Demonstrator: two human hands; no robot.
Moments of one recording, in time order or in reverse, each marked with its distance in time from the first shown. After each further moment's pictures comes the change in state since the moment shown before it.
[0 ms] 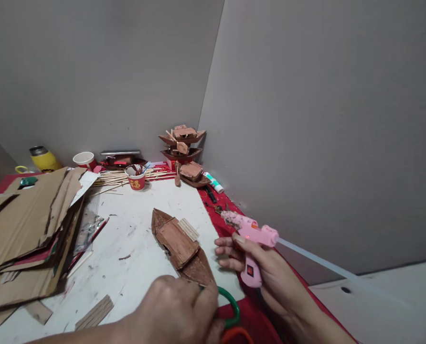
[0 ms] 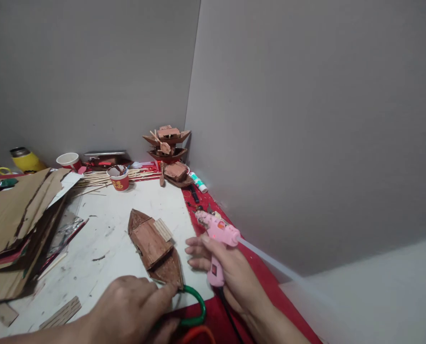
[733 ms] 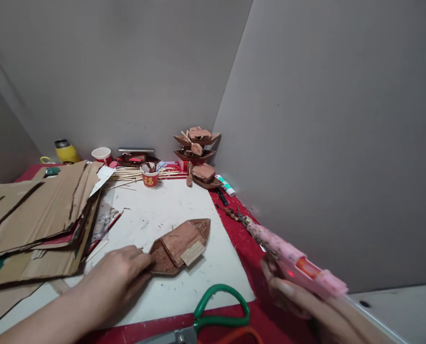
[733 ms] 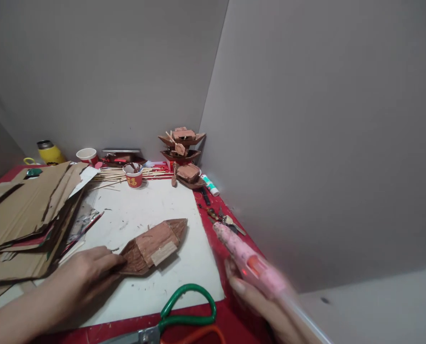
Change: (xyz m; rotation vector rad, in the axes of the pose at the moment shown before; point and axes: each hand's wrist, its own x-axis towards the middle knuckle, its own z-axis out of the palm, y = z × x) left_hand -0.081 -0.068 -0.042 -0.085 -0.314 -0.400; right_hand -0.048 -0.001 -0.032 -0.485 0.029 -0.186
